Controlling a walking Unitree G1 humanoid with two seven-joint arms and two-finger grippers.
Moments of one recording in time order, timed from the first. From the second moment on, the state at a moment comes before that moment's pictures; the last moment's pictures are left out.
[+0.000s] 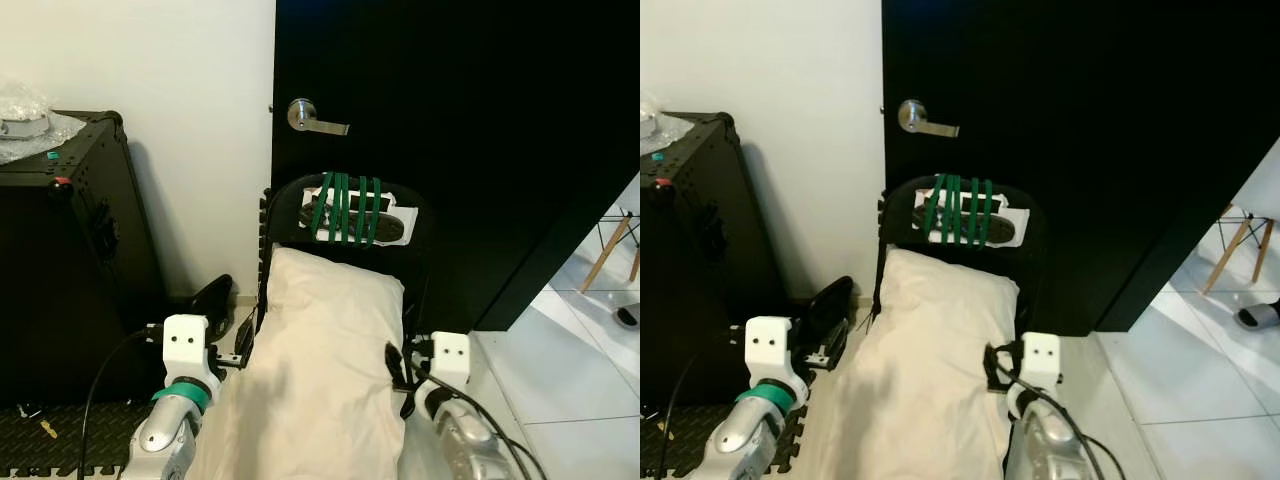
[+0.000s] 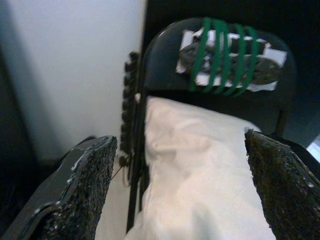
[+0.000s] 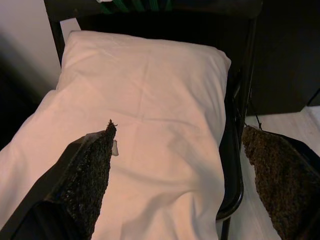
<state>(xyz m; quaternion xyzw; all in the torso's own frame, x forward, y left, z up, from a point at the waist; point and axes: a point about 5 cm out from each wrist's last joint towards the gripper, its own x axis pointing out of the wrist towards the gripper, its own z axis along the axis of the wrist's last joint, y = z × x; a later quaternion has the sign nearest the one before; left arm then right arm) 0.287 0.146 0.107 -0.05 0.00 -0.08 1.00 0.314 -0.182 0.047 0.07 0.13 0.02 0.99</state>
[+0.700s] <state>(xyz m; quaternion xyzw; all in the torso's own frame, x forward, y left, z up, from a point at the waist) 0.298 0.154 0.124 -0.05 -0.03 -0.06 1.00 0.317 -0.177 0.054 0.05 0.09 -0.01 0.99</state>
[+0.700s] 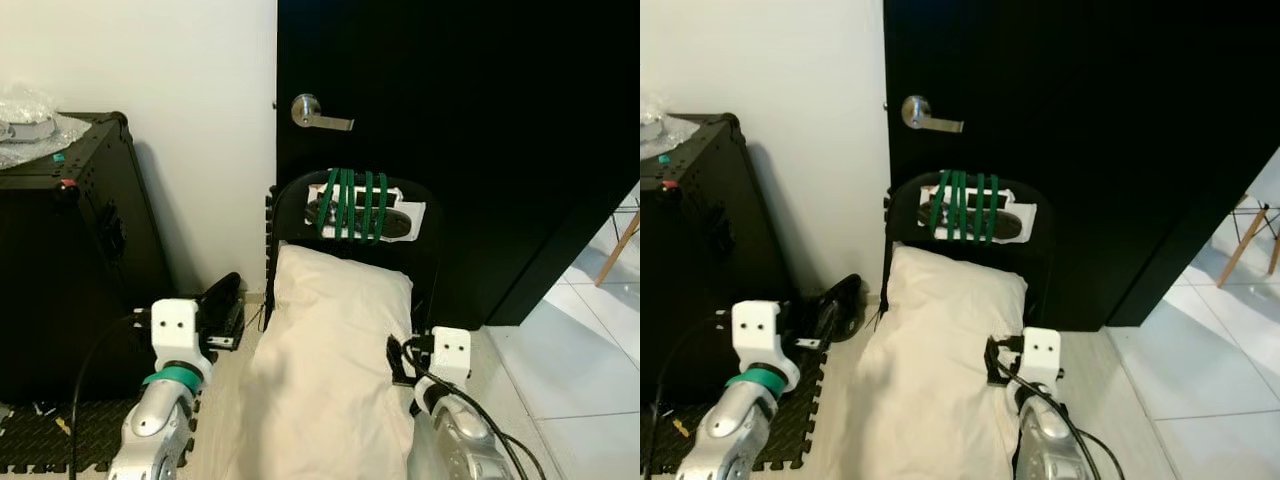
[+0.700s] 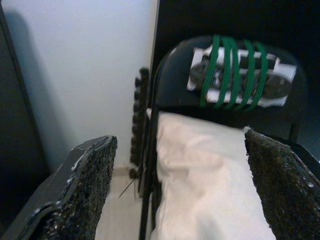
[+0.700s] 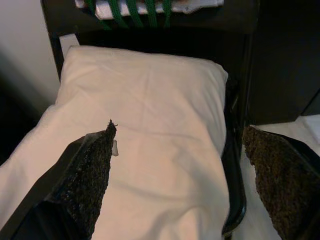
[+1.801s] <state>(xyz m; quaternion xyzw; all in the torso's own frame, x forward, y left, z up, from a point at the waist) 0.299 0.164 0.123 -0.01 0.00 -0.06 1.00 0.327 -0.170 0.058 0.05 0.09 -0.01 0.99</state>
